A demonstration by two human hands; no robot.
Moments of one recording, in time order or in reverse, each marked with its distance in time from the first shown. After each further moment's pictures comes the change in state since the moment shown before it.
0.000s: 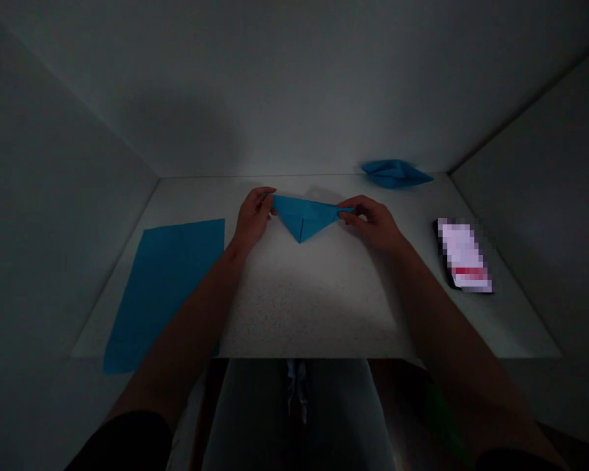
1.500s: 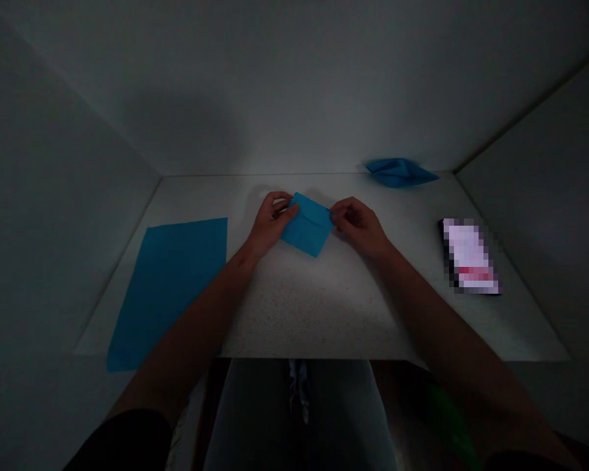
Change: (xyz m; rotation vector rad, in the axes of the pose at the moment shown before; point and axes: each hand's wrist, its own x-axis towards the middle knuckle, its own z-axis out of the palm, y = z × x) left_hand -0.020 0.014 0.027 -0.209 -0.145 -0.204; right_hand -0.003 -0.003 0.040 0.193 0.006 0.032
